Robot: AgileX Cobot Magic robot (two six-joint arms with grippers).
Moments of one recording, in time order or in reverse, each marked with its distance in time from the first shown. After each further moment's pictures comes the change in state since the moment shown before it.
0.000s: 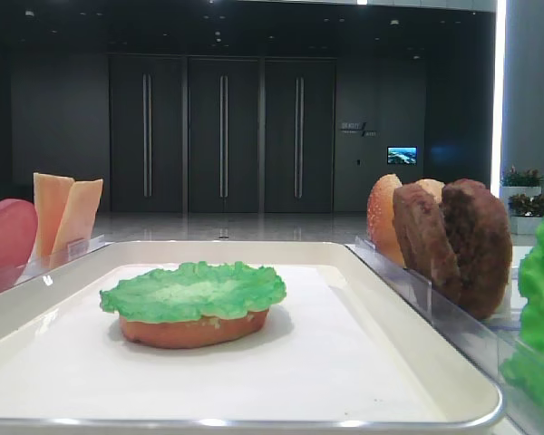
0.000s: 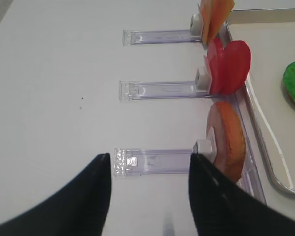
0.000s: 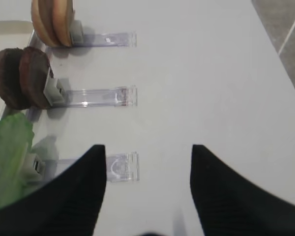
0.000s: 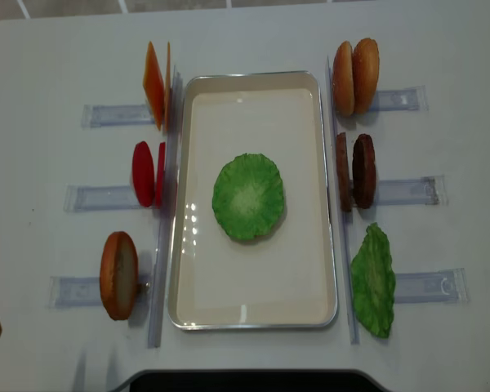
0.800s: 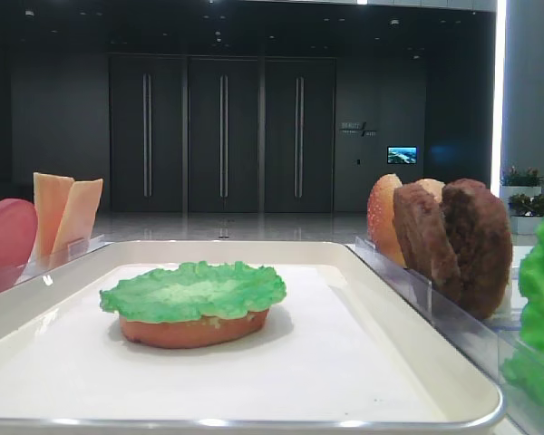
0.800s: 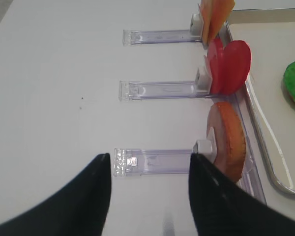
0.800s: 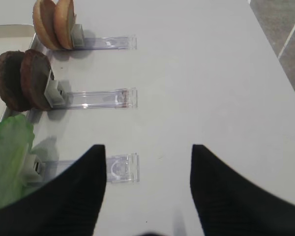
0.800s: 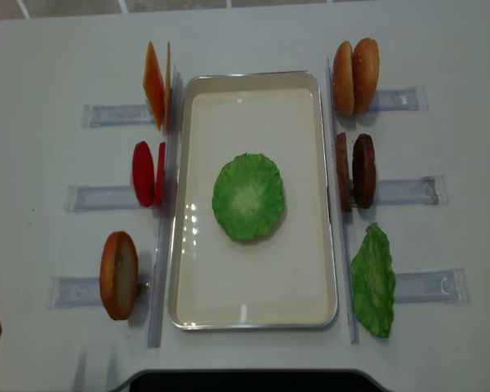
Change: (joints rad) left arm 0.000 0.000 0.000 0.000 0.000 0.000; right arm 0.000 -0.011 0.000 0.001 0.000 0.000
